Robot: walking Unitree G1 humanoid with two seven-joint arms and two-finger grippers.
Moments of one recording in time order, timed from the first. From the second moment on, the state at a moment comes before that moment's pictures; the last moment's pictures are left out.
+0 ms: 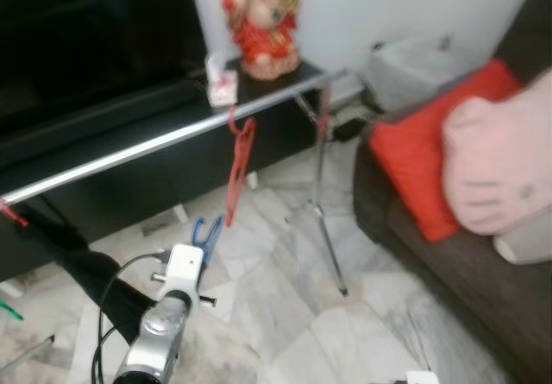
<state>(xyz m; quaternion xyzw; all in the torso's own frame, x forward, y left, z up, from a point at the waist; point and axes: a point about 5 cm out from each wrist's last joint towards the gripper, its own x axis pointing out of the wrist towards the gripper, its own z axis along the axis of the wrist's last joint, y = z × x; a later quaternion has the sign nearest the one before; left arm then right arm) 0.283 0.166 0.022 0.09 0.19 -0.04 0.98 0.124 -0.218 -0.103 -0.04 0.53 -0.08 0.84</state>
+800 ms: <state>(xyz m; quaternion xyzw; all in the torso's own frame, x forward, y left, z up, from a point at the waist) 0.274 0.180 0.013 0.10 0.21 -0.02 0.97 0.116 -0.210 -0.106 -0.04 0.54 -0.06 0.84</state>
